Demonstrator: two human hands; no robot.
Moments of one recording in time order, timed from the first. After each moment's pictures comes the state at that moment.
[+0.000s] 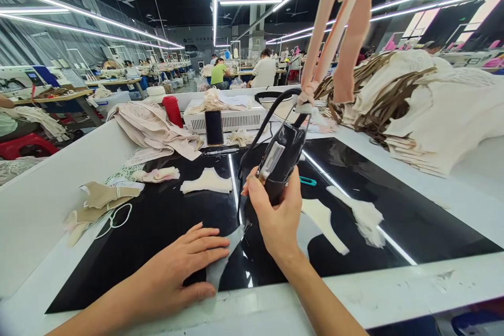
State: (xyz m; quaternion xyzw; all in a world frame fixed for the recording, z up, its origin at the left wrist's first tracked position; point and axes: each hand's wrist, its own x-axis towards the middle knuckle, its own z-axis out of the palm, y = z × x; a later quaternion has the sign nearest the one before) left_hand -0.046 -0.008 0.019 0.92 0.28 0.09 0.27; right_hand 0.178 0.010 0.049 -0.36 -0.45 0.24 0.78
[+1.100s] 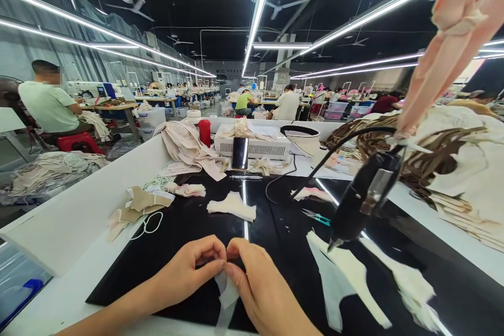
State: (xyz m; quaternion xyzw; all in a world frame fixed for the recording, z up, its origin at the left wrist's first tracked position) left_hand -0.040 0.003 0.009 0.70 0.38 0.34 0.50; right_hand 0.172 -0.023 0.022 -0.41 -0.81 0.21 0.37
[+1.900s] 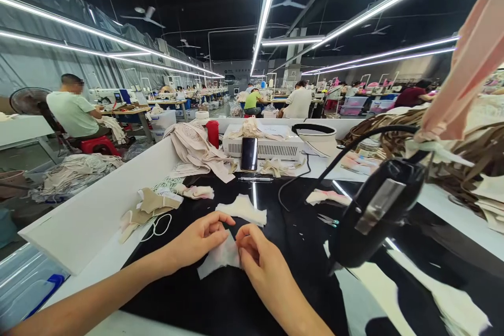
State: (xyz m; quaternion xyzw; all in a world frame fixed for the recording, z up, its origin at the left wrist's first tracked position) left_hand -0.054 0.045 0.022 0.64 0.42 0.33 0.55; right_hand 0.154 0.018 0.013 -0.45 -0.67 0.46 0.37
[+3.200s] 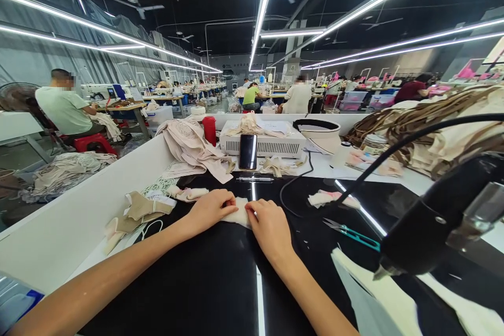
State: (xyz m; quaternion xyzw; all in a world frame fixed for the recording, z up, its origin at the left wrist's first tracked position) left_hand -0.040 0.140 0.016 0.83 0.49 0.19 0.15; right_hand 0.171 0.117 -0.015 -0.54 -0.80 0.04 0.25
